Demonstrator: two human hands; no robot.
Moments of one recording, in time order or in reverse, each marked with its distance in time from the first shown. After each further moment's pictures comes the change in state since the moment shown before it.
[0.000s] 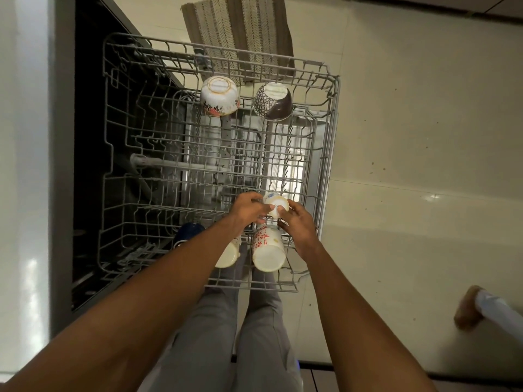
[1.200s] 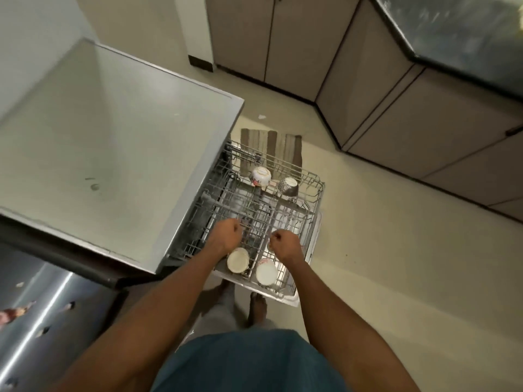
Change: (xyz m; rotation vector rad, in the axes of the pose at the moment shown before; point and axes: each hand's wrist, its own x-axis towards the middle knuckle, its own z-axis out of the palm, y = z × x) left_hand -0.273 0.019 -0.082 0.437 0.487 0.402; right_hand -0.238 -0.130 0.056 -1.035 -0.029 -0.504
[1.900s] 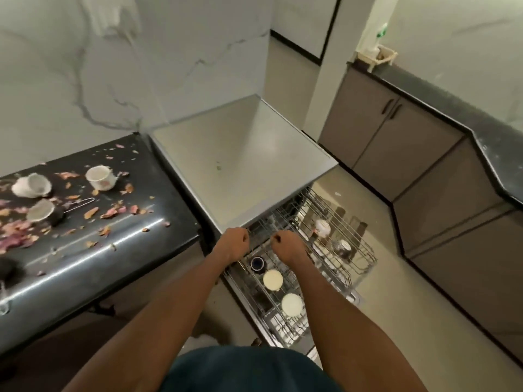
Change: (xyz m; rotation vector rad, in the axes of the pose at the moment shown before) left_hand -0.174 -0.068 -0.049 -0.018 0.410 -0.107; right_hand -0.098 -0.114 0.034 -0.579 -0.195 -0.682
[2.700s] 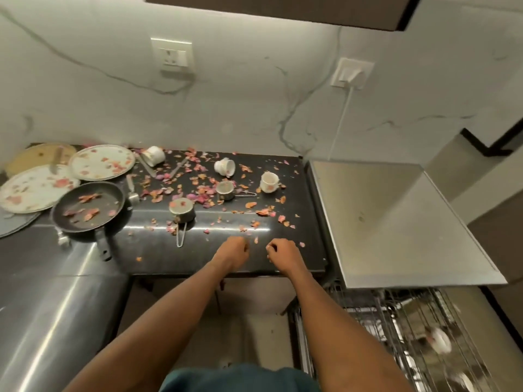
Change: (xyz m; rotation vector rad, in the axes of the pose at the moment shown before) left_hand -0.175 -0.265 -0.124 -0.155 0.324 -0.481; right_hand 0.011 -0.310 0.178 -0.099 -0.239 -0.483
